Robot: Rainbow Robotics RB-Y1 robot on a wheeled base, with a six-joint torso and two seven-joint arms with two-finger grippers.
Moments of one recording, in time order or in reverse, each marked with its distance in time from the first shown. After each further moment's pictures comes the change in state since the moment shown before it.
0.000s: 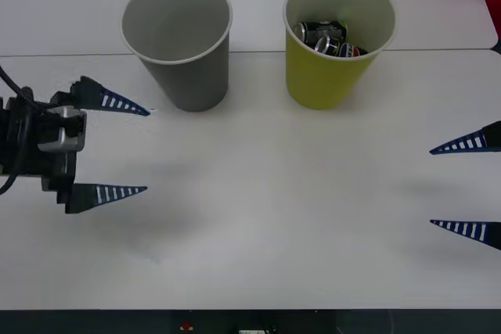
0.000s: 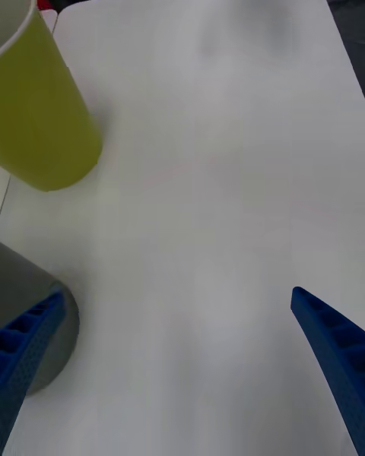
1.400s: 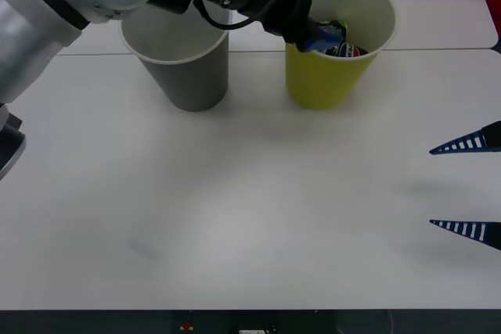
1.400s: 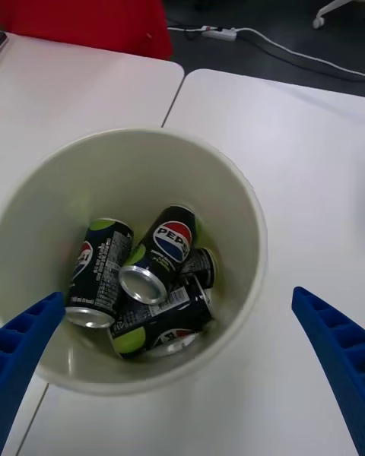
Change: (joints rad) right arm 0.000 0.000 0.000 0.000 0.000 0.000 0.000; left arm -1.169 -0.608 -0.636 0.637 -0.539 -0.001 0.912
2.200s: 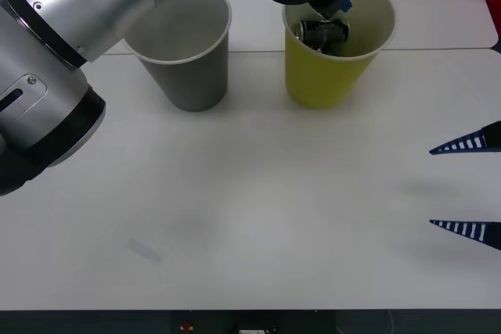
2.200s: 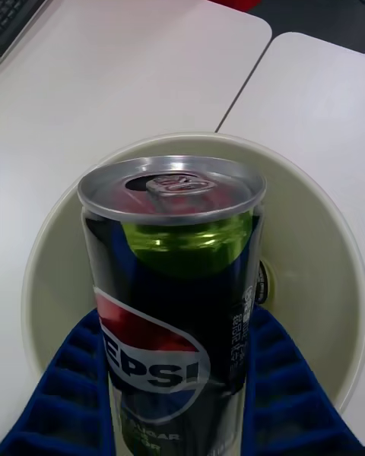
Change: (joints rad) right arm 0.000 0.000 0.000 0.000 0.000 0.000 0.000; left arm -0.280 -0.259 -0.110 0.443 -0.261 -0.001 0.257
